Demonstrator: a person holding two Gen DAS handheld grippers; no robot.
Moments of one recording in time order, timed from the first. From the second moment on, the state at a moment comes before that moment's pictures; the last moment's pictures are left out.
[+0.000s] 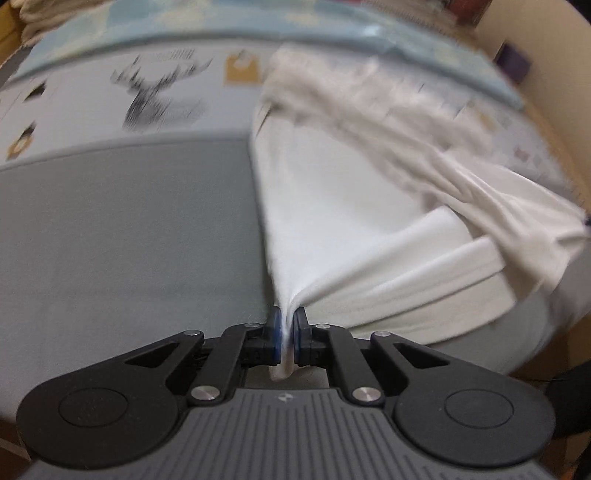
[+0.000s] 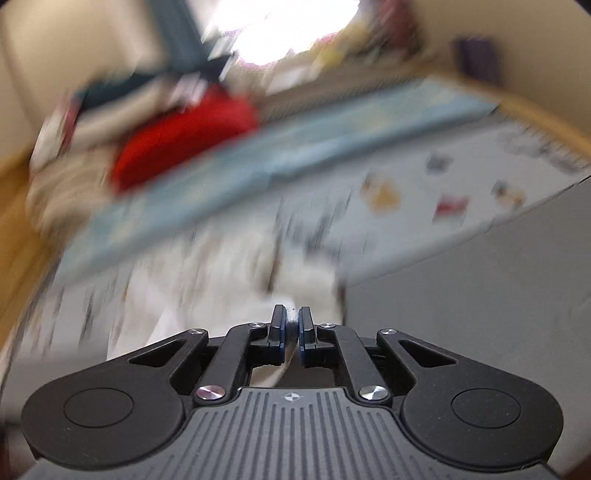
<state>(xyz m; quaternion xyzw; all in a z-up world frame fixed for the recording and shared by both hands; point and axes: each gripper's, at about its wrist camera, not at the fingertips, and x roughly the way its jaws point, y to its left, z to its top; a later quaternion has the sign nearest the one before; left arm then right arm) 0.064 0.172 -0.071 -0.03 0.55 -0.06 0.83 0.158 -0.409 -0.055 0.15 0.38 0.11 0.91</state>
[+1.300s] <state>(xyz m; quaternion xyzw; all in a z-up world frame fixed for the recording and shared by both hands) 0.071 0.160 -0.077 -0.02 0.57 -0.03 0.82 0.149 -0.310 -0.111 -0.08 0.48 0.23 0.84</state>
